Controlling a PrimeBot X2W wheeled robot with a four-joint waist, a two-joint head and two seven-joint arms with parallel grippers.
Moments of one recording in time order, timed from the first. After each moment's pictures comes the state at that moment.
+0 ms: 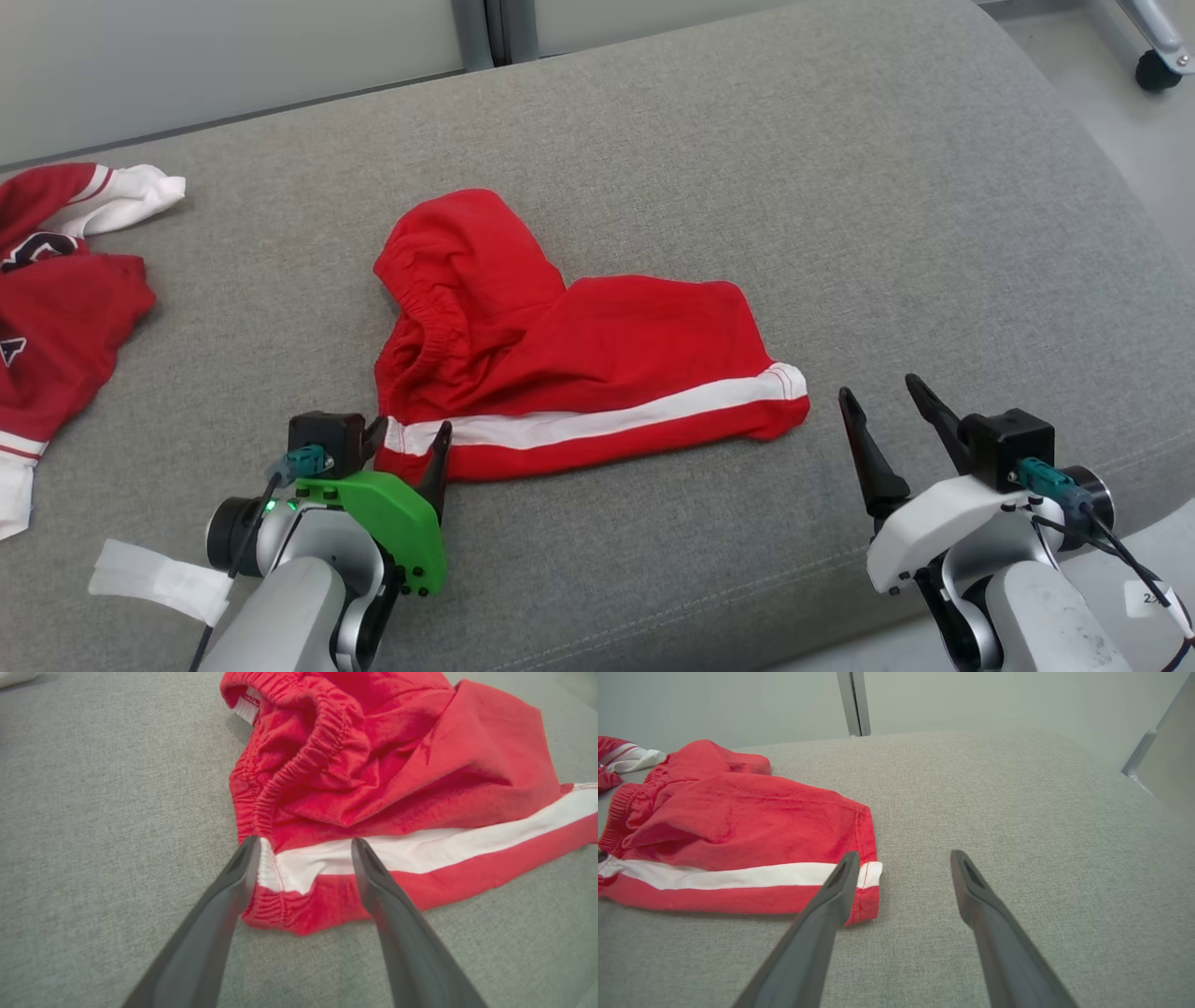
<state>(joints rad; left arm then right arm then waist) -0.37 0.24 -0.52 0.52 -0.56 0.04 0.02 -0.14 -0.11 0.12 0.21 0.17 0.13 -0.06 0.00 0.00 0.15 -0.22</state>
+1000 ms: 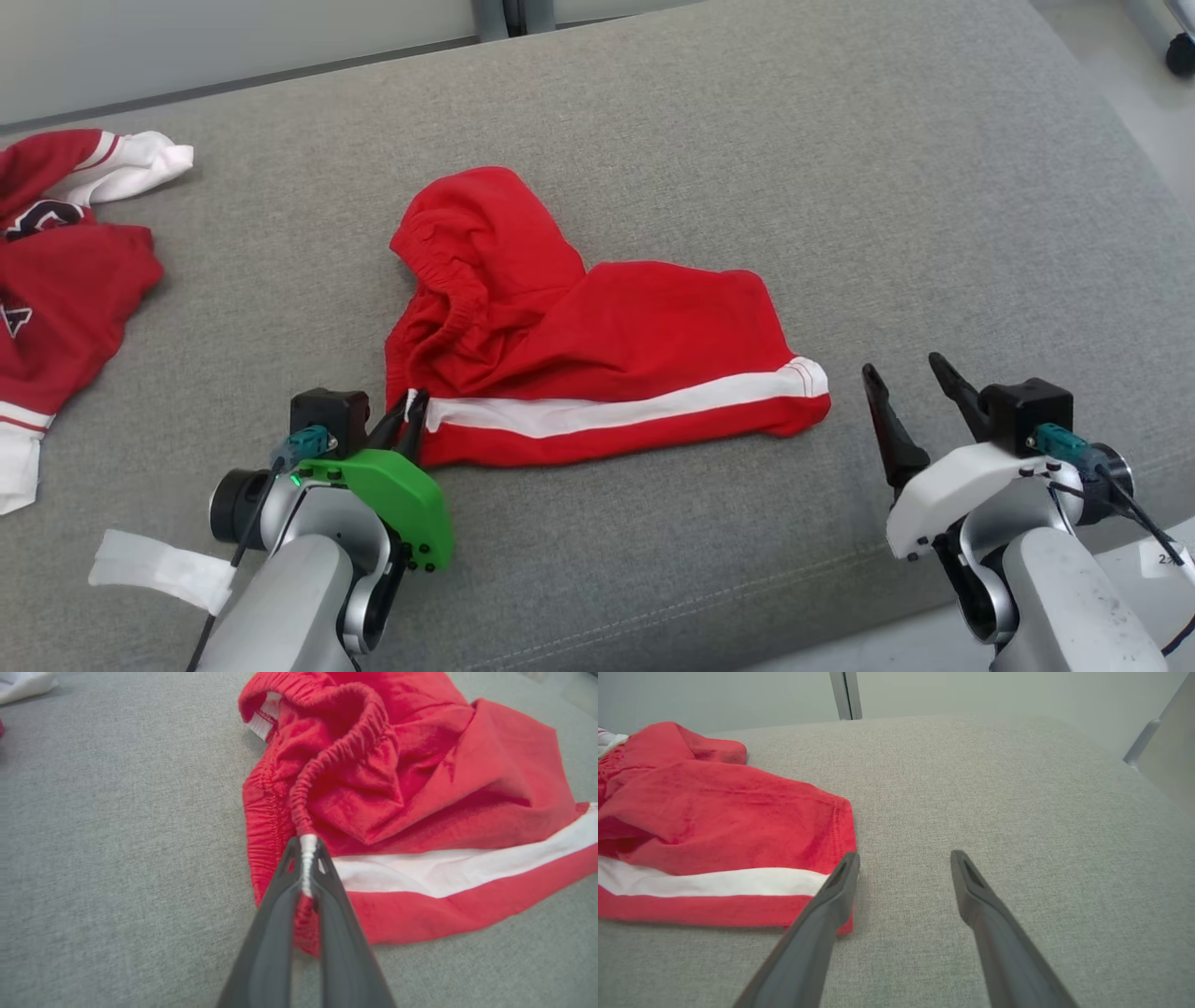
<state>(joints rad) -0.42 0.23 -0.54 0.55 -0.56 0.05 -0.02 -0.21 -0.13 0.11 0.28 0.19 0.13 -0.07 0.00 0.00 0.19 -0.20</state>
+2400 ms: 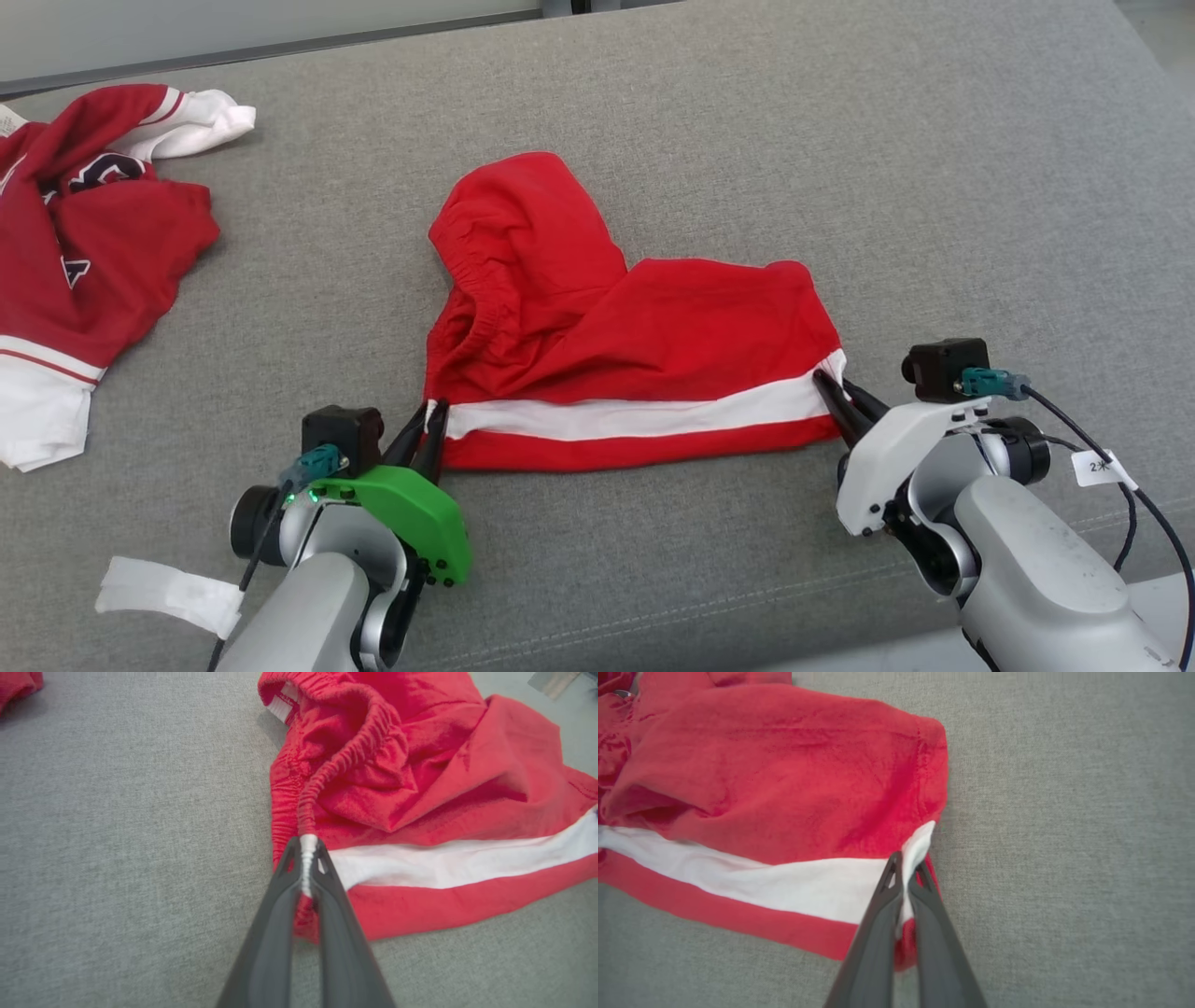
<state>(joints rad) -0.37 0.23 -0.56 0.48 -0.59 0.08 -0.05 -0.44 -0.24 0.43 0.55 0.56 0.13 0.03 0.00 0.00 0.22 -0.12</state>
